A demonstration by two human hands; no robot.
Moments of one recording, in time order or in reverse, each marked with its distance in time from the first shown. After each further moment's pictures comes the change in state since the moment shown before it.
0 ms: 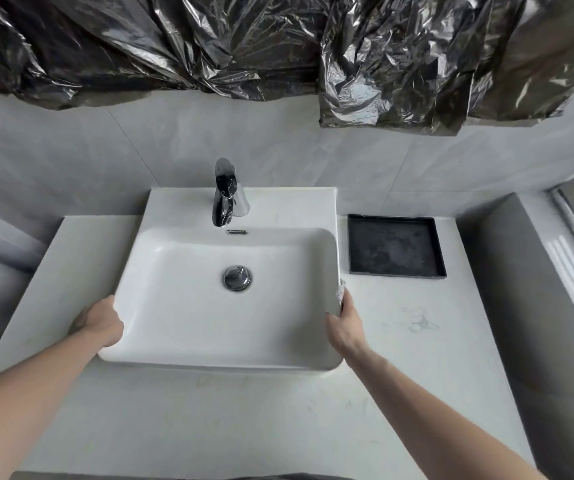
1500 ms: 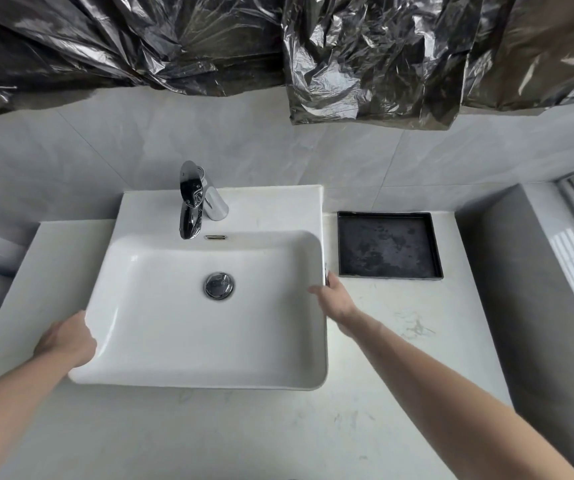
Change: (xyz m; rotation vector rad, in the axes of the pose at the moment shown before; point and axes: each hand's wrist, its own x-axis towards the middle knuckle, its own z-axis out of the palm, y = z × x) left_hand 0.019 -0.006 0.012 0.113 0.023 -0.042; right_hand 0.083 -0.028 -0.027 0.099 -0.246 0.090
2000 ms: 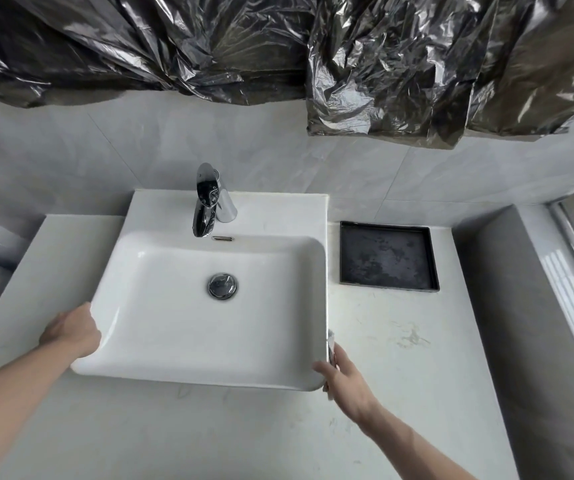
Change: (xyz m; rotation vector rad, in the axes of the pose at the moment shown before) left_hand -0.012 0.004 -0.011 -0.063 -0.021 0.011; right_hand -0.118 0.071 0.012 -0.014 -0.042 0.016
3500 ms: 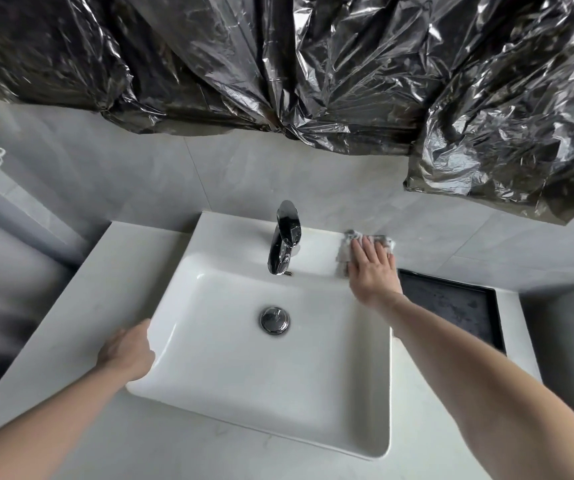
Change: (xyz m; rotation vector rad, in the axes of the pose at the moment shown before) left_hand -0.004 -0.009 -0.001 -0.131 -0.045 0.020; right_hand 0.228 -0.185 0.012 -1.189 0.413 -0.496
